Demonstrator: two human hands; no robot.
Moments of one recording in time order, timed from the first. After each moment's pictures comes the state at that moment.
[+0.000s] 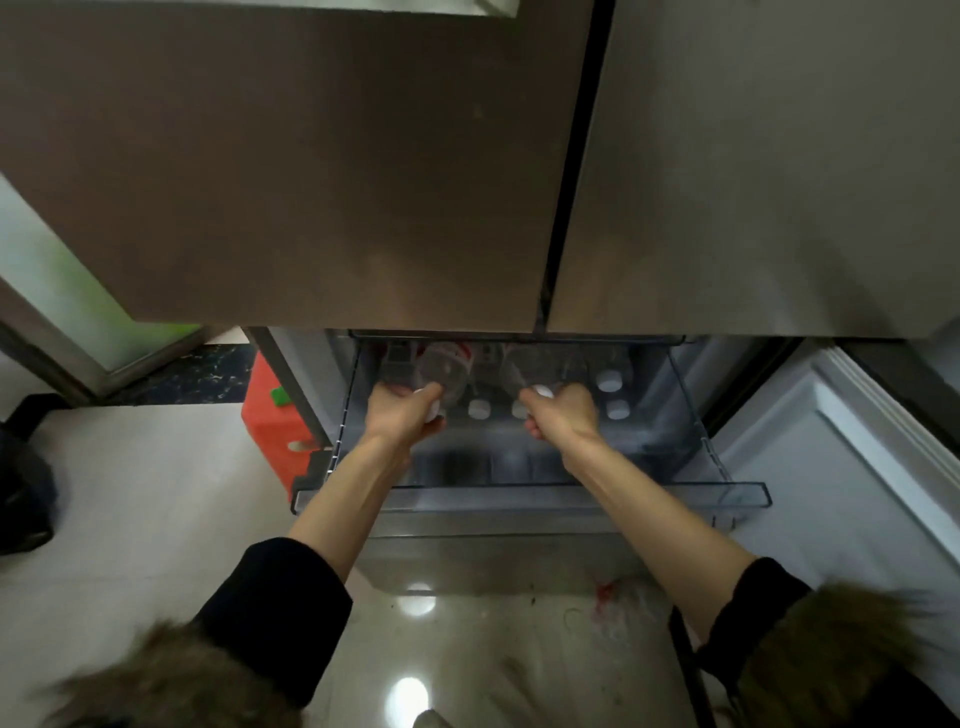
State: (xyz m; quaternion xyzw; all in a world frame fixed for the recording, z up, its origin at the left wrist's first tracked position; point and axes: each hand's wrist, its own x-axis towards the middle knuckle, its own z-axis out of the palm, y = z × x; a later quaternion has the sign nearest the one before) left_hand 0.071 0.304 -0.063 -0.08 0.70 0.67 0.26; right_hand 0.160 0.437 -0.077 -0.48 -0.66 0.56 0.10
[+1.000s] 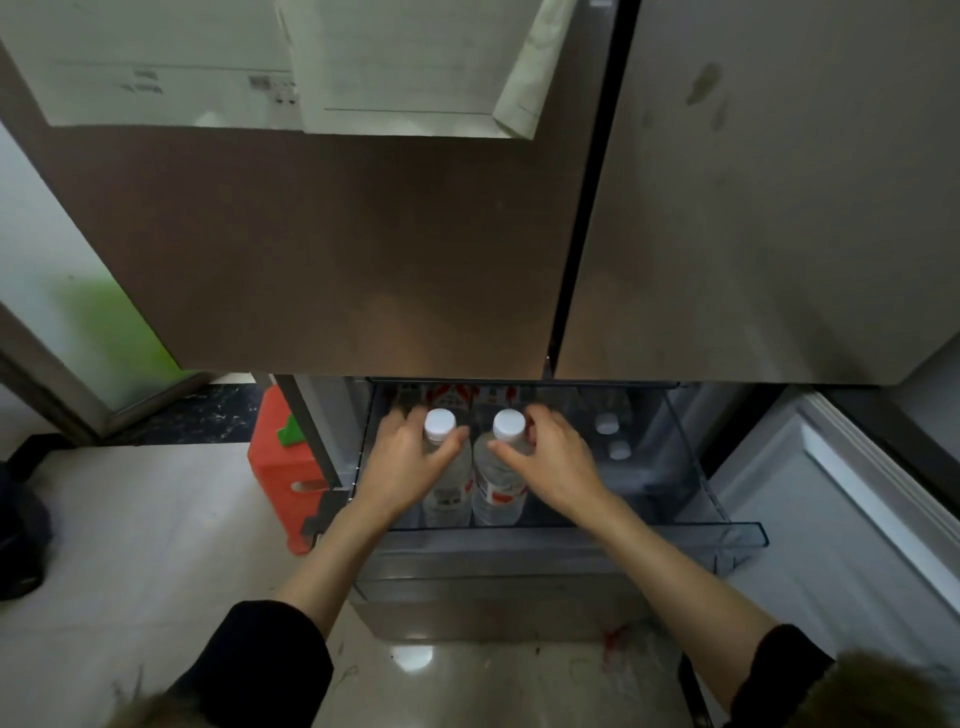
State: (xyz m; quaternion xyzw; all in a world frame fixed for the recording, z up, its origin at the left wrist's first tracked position) left_hand 0.077 0.269 -0.050 0.28 0.89 0.35 0.09; right_hand 0.179 0.410 -0.039 -0.28 -0.90 0.31 0.08
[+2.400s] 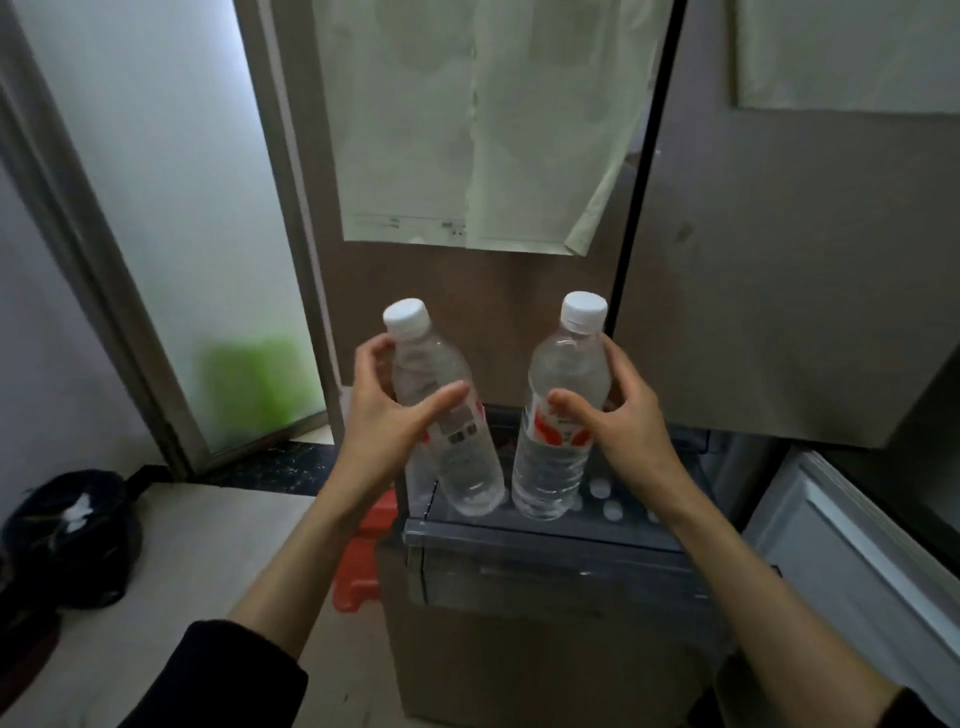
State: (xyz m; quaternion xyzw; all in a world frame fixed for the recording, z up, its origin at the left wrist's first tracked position) left_hand 0.155 0.158 0.102 0.25 0.70 0.67 -0.03; right_hand 0.254 0.344 0.108 -0.06 -0.77 0.58 0.28
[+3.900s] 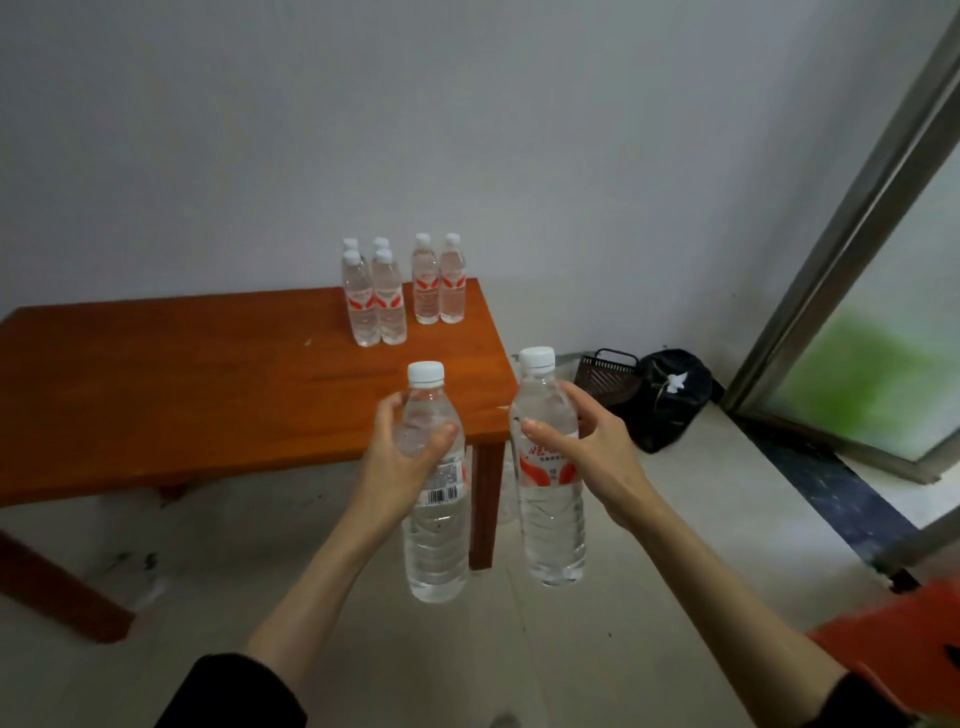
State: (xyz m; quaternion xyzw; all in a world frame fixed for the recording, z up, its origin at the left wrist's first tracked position) left_hand 0.423 -0.576 0.007 -0.32 0.71 0.55 -0.29; right_hand 0.277 -0.444 0.016 0.33 -0.70 0.59 -0.23
